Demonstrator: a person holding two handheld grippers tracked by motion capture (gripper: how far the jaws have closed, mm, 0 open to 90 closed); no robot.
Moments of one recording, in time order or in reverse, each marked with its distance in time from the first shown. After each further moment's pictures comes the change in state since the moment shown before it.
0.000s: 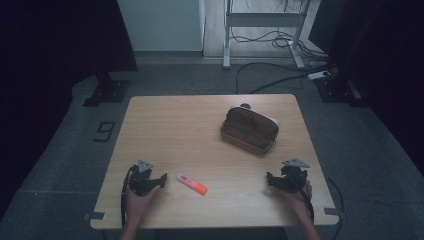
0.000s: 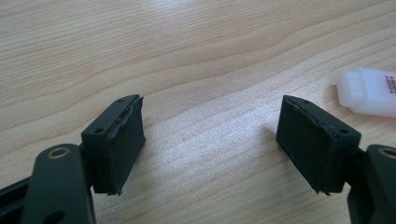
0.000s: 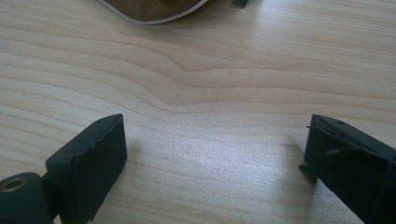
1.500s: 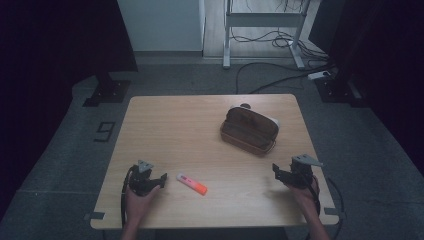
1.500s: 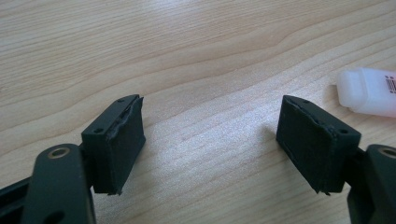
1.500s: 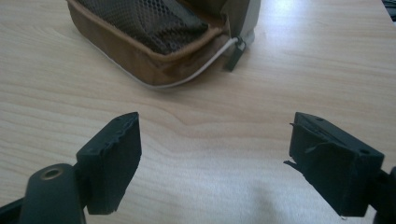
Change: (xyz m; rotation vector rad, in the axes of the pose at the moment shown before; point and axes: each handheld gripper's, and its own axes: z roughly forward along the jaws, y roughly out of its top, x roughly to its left) left arm 0.000 0.000 0.000 0.000 0.001 0.000; right arm -0.015 0.018 -0.025 -0.157 0.069 0.040
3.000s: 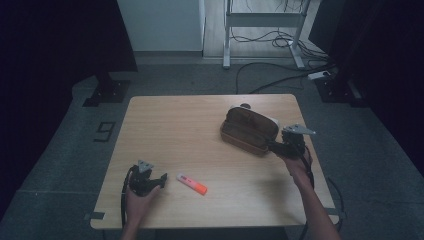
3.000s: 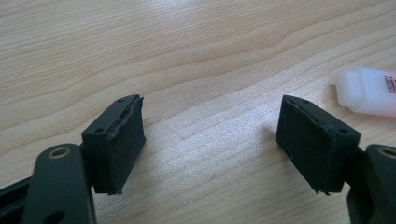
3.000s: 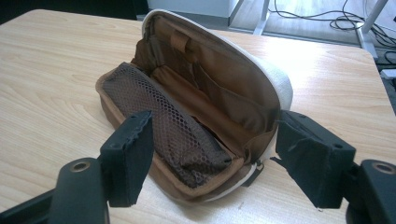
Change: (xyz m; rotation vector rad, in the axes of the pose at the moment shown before) left arm -0.001 0.000 0.000 0.000 0.000 0.000; right arm 0.017 0.092 0.019 -0.072 0.040 -0.066
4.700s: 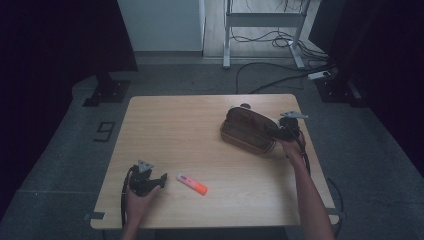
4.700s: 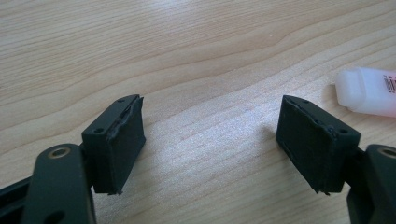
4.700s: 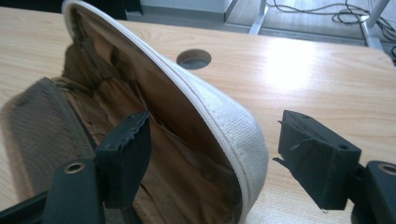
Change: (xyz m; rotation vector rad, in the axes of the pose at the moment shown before) left arm 0.000 0.000 0.000 0.000 0.000 0.003; right arm -0.047 0.007 0.087 0.018 0.006 0.020
